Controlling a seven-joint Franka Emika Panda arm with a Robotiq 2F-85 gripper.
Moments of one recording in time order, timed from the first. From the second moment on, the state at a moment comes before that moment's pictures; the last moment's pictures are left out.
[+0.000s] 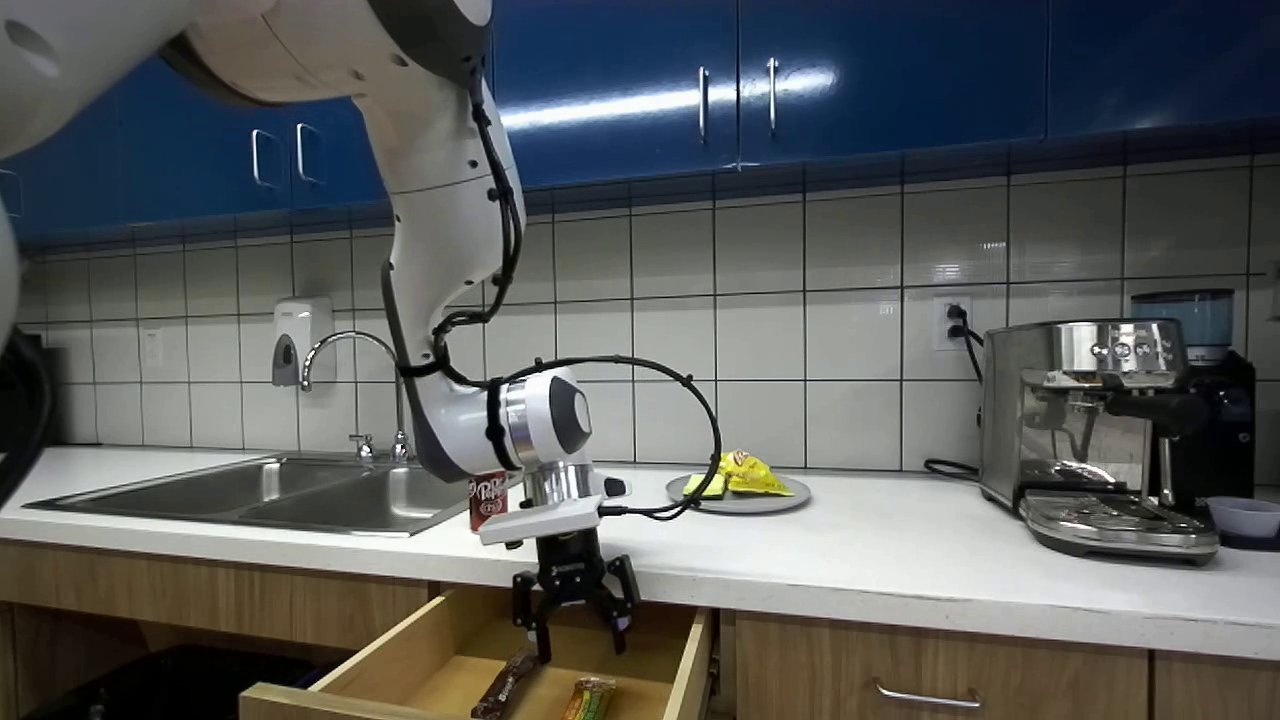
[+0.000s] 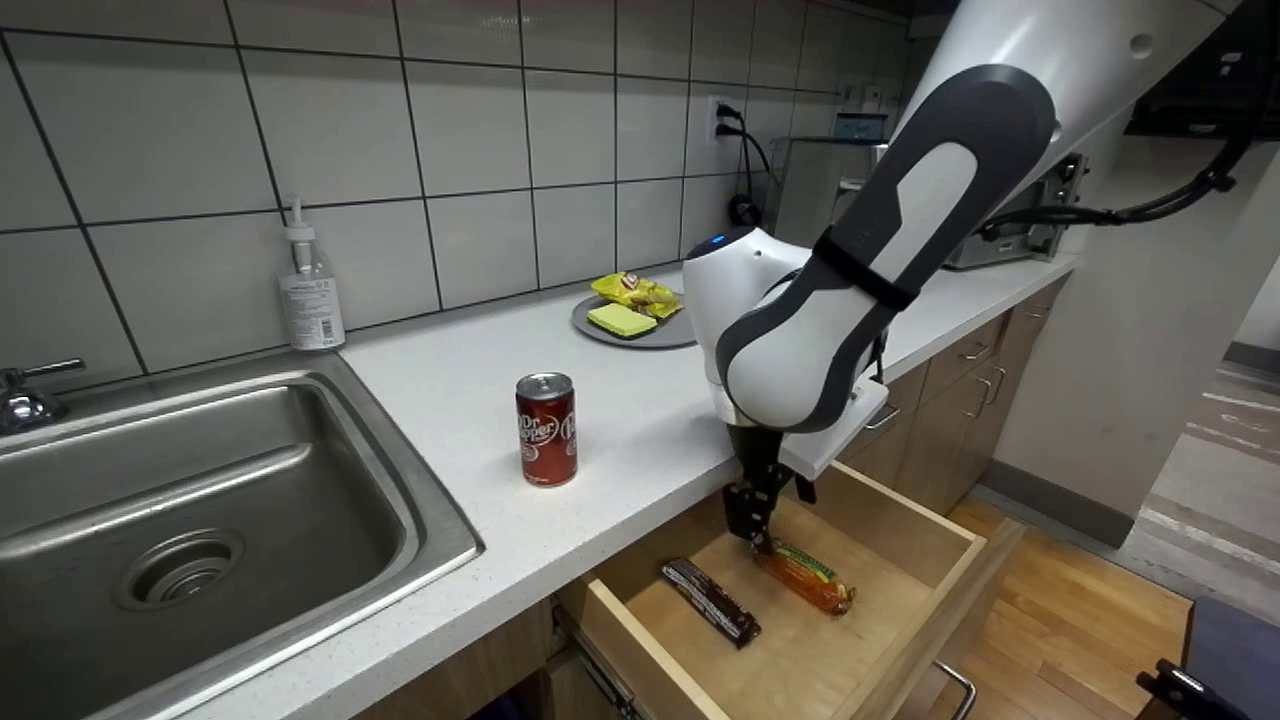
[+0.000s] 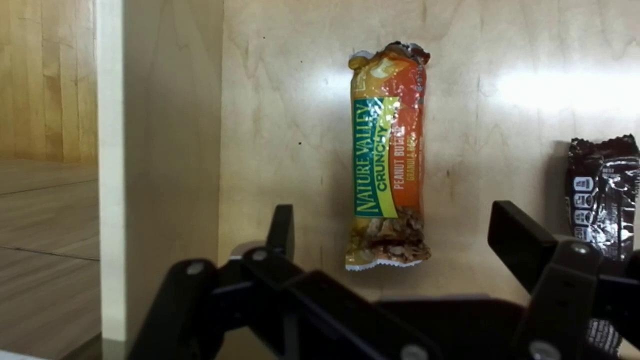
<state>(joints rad) 0.03 0.62 -0.09 -2.02 -0.27 2.41 0.11</state>
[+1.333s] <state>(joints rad) 0.04 0.33 -0.09 -2.40 -0.26 2.59 0.13</state>
